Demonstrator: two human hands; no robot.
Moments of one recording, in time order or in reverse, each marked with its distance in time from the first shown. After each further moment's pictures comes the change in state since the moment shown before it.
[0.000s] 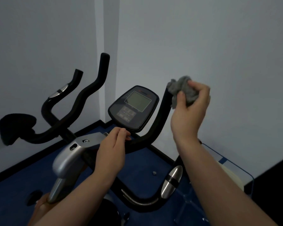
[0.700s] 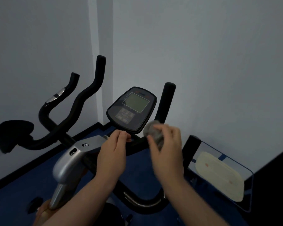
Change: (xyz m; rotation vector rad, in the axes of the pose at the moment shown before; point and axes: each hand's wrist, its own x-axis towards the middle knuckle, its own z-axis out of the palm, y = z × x) left_hand -0.002 -0.001 -0.001 0.026 -0.039 0.026; right_hand -0.088 0.020 -0.022 -0.421 -0.441 0.053
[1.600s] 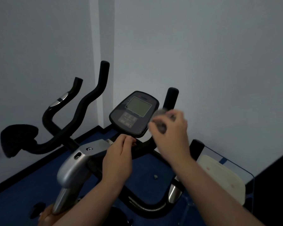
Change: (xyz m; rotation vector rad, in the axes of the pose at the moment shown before) left_hand 0.000 0.000 0.001 0.075 0.005 0.014; right_hand 0.047 -0.013 -0.006 -0.134 0.007 -0.117
